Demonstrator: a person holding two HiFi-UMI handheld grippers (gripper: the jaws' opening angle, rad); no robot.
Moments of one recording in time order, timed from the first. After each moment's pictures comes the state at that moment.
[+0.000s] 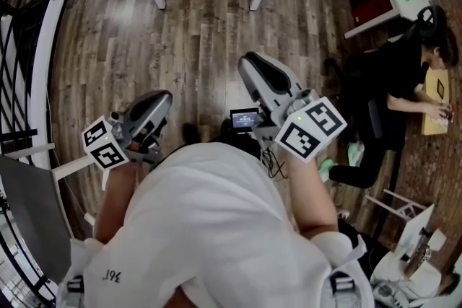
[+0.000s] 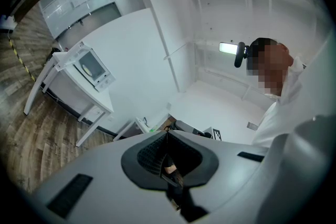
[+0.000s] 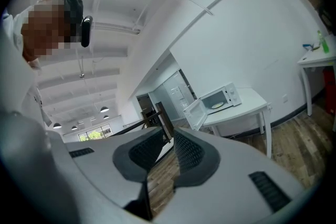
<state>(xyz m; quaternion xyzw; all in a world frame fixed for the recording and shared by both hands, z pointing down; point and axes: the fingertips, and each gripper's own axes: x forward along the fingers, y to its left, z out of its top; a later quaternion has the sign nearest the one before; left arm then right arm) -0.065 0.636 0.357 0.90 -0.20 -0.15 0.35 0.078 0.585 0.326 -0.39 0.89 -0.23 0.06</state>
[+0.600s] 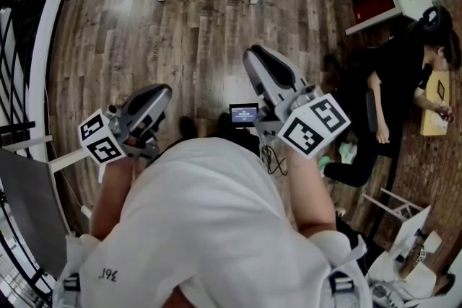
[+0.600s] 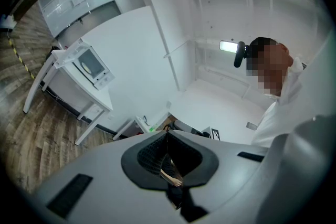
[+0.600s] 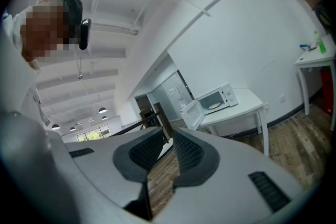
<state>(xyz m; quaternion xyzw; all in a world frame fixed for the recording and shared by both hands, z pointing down) -0.052 0.637 0.357 0.90 -0.19 -0.15 0.36 0.097 0.582 0.329 -0.39 0.89 -0.23 0.07</state>
